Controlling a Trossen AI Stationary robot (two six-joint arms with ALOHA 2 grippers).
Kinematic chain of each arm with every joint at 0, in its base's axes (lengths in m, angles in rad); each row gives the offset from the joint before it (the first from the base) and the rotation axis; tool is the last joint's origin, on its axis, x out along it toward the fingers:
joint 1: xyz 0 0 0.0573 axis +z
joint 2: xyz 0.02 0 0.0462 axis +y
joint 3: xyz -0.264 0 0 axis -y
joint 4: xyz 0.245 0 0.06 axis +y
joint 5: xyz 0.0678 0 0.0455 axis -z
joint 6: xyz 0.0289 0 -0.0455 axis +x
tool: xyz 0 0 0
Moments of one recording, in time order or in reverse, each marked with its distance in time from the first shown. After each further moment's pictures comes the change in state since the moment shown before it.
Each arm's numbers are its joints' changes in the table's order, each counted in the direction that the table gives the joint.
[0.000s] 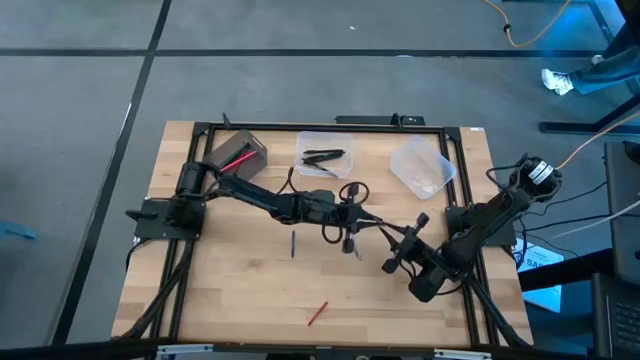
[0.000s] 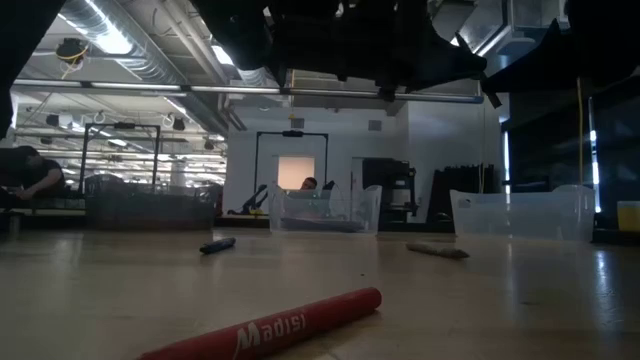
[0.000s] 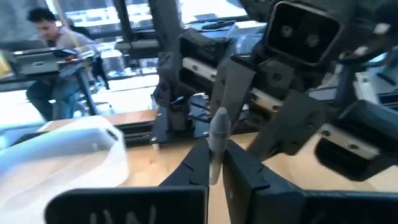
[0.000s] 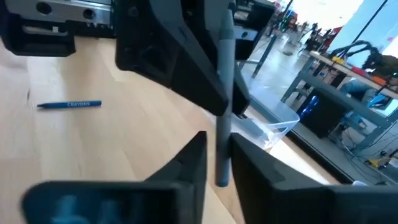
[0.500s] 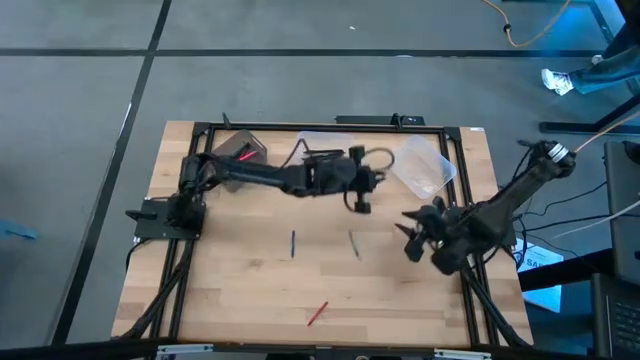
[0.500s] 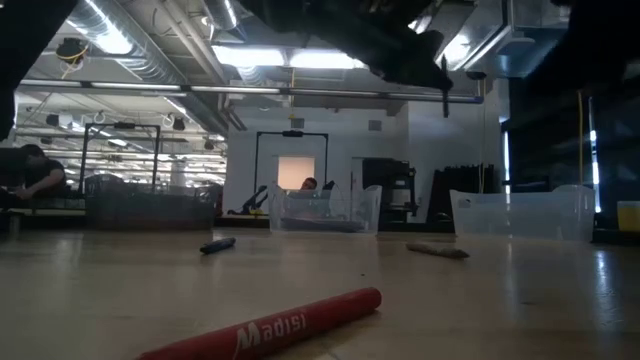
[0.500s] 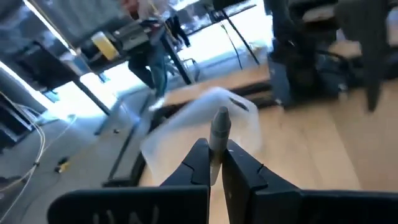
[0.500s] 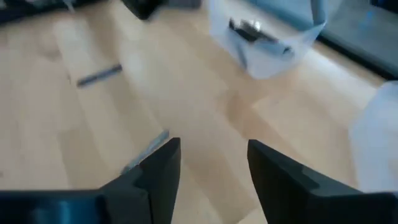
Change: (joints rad) left arm 0.118 0.003 0.333 0.524 -0.232 0.282; right arm -0.046 -0.397 0.050 0.528 -0.425 0.395
